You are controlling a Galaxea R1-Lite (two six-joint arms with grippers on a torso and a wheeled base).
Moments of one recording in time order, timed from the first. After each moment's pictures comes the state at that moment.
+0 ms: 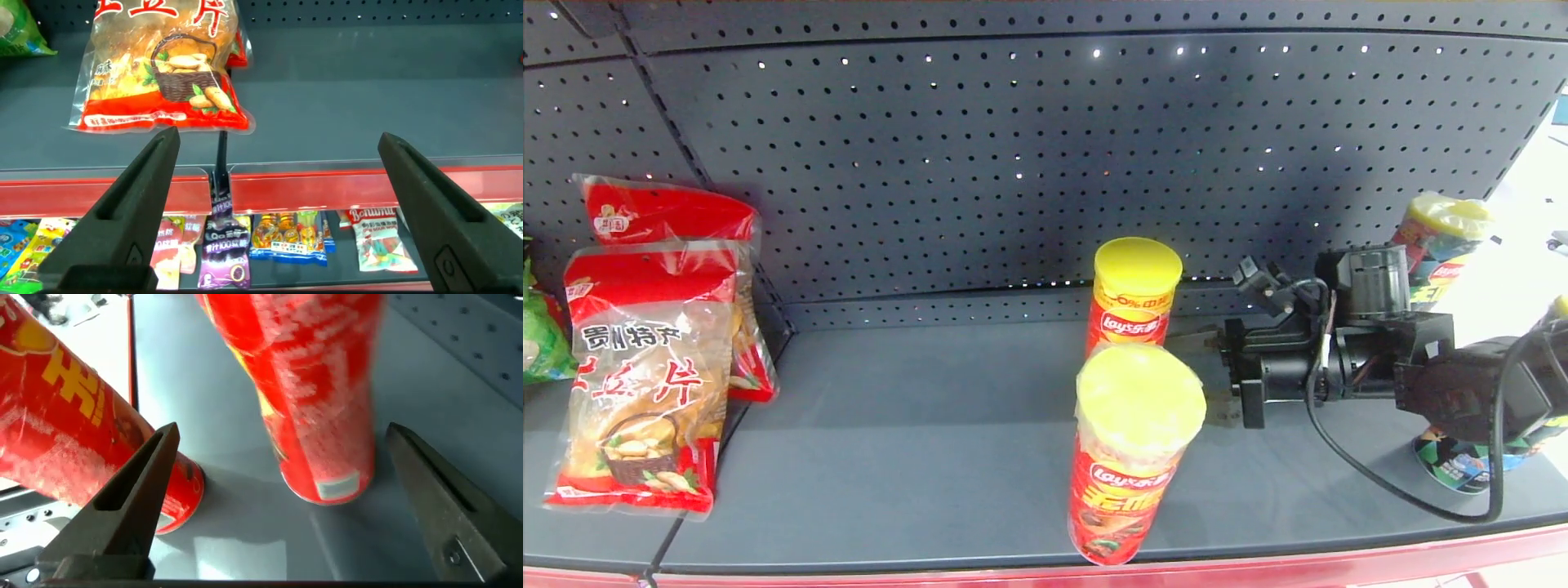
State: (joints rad) left arm 0.00 0.00 0.00 0.00 0.00 0.00; right arm 0.31 1.84 -0.87 -0.49 0.92 -0.32
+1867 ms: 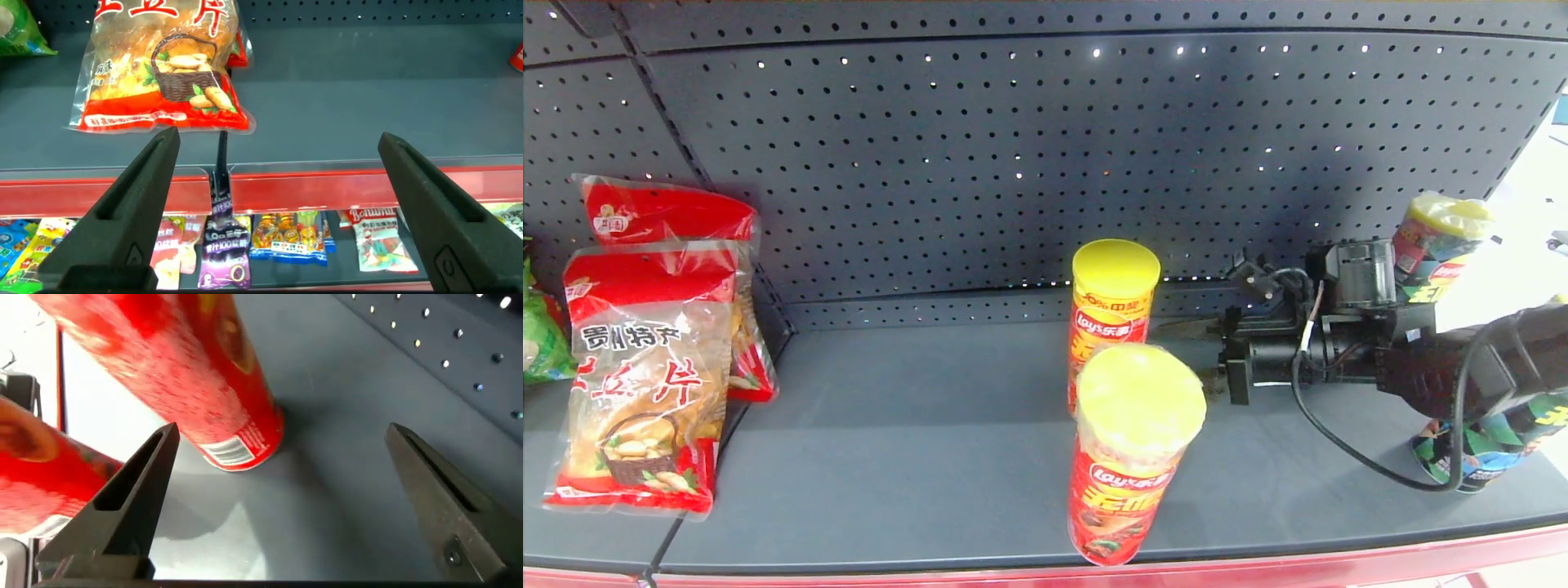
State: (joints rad) left arm 0.00 0.00 0.00 0.00 0.00 0.00; right arm 0.28 1.89 -0.94 -0.48 0.84 -0.31
